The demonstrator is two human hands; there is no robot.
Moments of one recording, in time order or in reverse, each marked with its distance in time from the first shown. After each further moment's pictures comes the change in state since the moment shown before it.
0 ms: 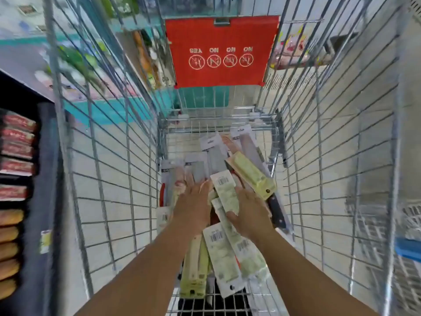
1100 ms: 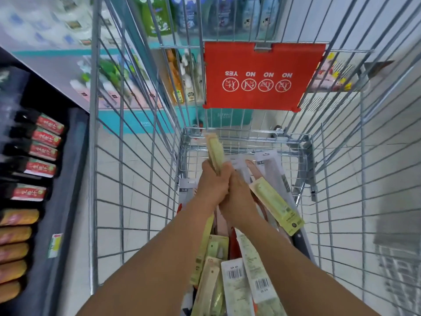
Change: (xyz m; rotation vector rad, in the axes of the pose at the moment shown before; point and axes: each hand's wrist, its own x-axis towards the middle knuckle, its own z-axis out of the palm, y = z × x) left_hand 0.071 0.006 -0.080 -1.180 0.257 -0.296; right_hand 0.062 -0.098 -0.043 0.304 0.264 -0.284
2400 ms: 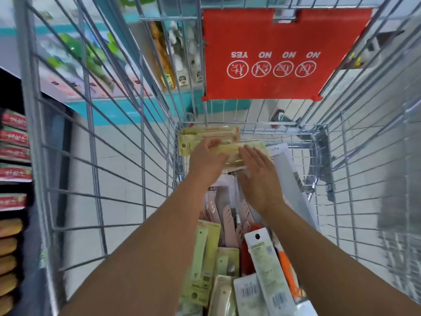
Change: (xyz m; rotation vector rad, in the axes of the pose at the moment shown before) left_hand 0.082 0.009 -0.015 0.198 0.034 0.119; right_hand 0.068 0.056 0.006 -0.301 0.182 -0.147
